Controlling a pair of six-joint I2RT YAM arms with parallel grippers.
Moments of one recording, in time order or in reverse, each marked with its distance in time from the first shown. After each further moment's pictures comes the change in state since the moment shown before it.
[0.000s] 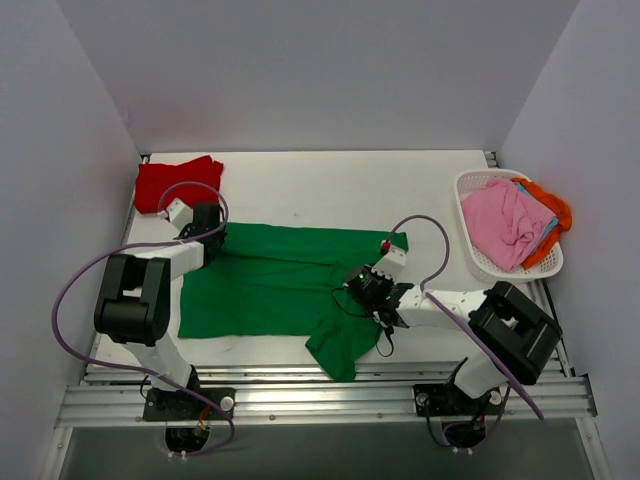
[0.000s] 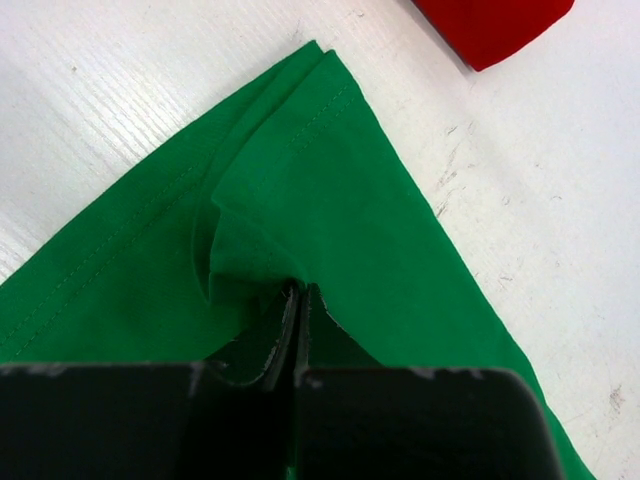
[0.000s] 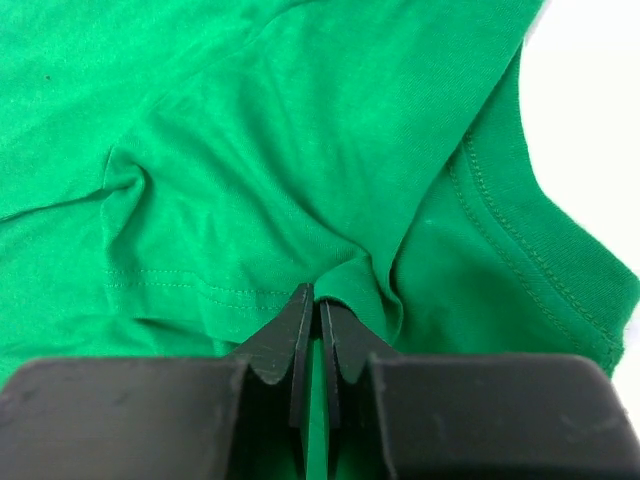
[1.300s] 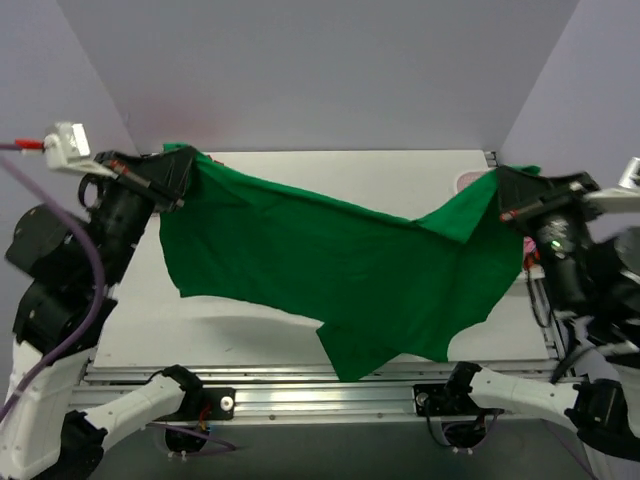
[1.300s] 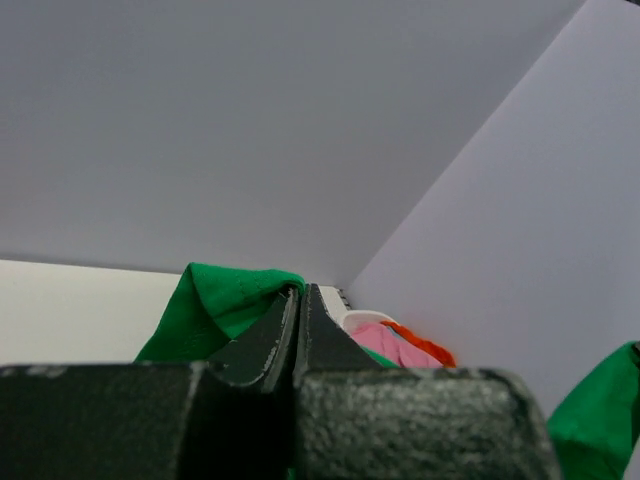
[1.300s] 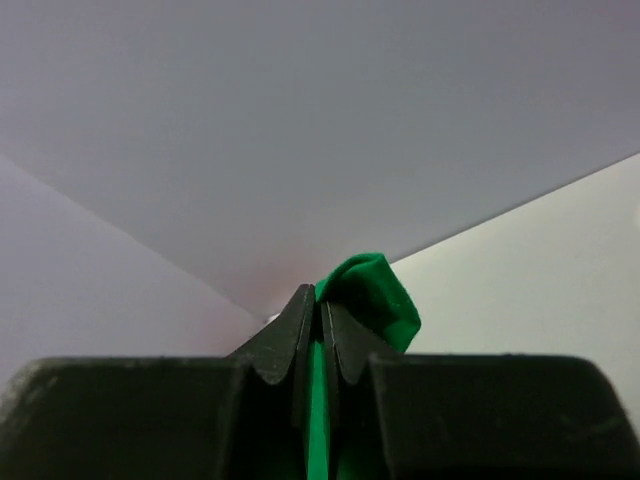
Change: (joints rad) left arm -0.449 -0.850 0.712 -0.505 0.210 0.389; right arm 0.116 -0.690 1.108 -0.640 0.224 -0.493
